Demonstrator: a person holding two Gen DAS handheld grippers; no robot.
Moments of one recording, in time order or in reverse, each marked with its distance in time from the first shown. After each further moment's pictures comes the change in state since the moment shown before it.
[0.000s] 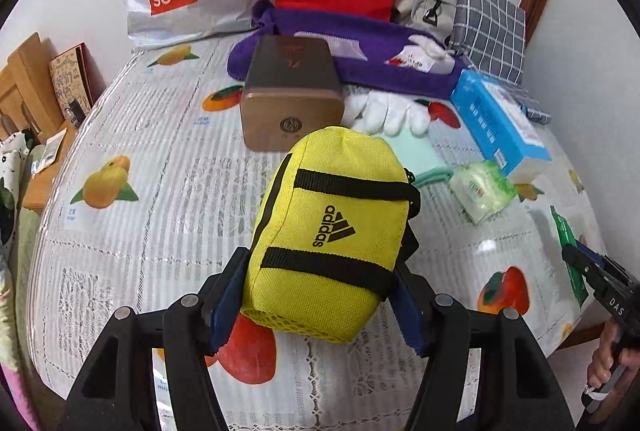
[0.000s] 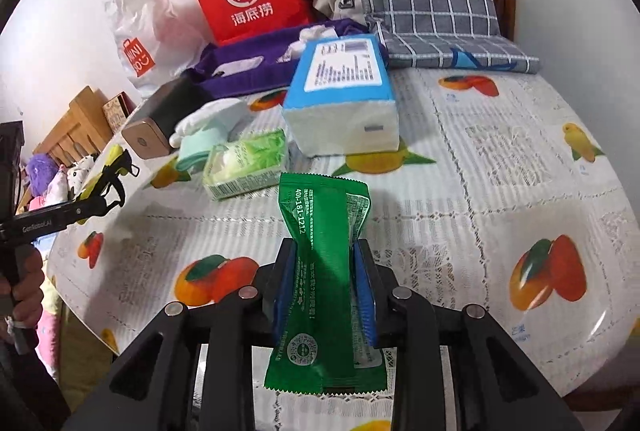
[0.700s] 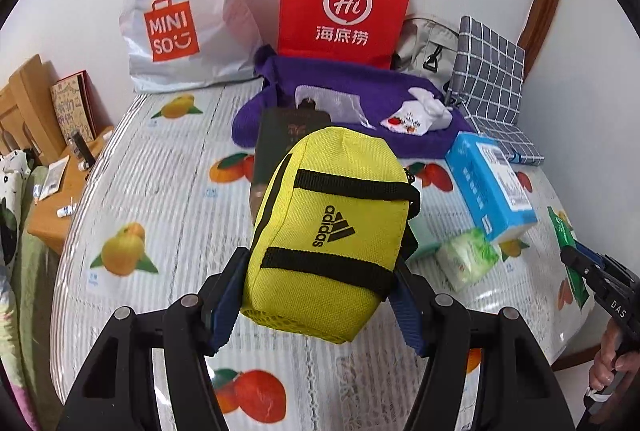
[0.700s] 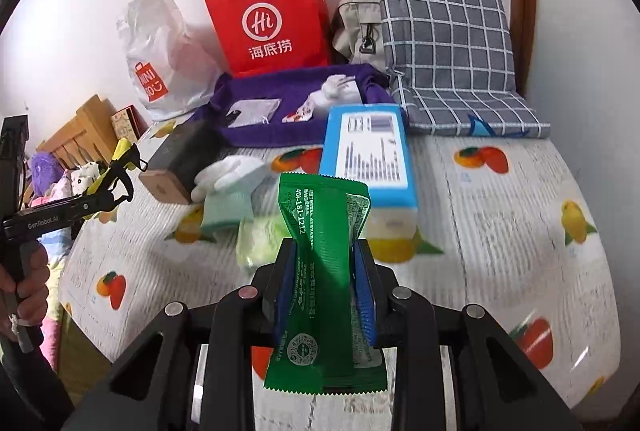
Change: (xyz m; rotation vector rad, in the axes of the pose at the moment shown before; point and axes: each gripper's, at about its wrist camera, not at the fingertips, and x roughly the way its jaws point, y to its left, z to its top) left arm -0.024 0.005 0.060 -0.014 -0.070 -0.011; right arm -0.018 0.025 0.073 -0.055 -0.037 0.004
